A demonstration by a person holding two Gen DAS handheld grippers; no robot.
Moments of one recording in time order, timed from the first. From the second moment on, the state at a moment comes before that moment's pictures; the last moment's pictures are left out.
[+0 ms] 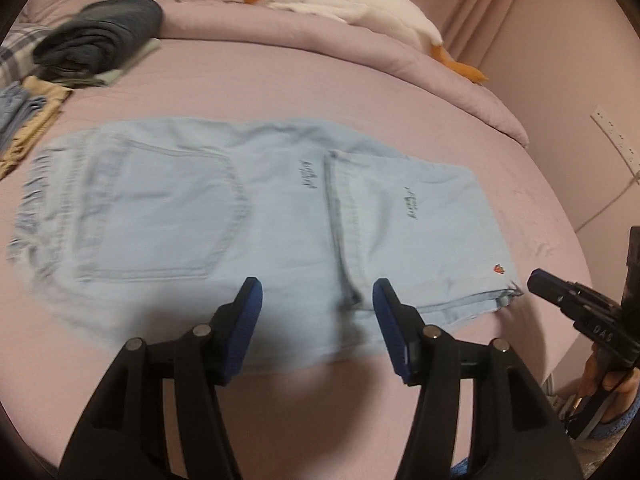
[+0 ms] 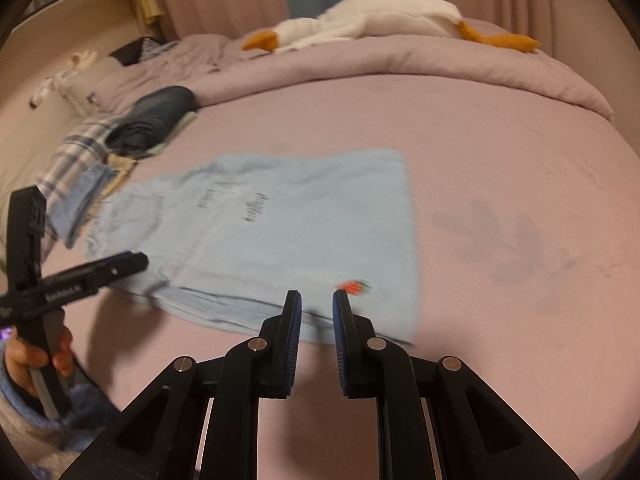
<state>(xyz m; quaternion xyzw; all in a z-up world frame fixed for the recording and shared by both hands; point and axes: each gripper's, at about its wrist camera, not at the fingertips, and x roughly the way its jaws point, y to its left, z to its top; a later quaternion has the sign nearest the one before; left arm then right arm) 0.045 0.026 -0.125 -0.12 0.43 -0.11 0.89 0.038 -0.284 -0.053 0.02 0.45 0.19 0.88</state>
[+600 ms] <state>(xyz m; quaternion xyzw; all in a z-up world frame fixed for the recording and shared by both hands) 0.003 0.142 -0.144 -0.31 0.43 -0.02 0.85 0.048 -0.204 -0.061 0.00 0.45 0.27 0.85</state>
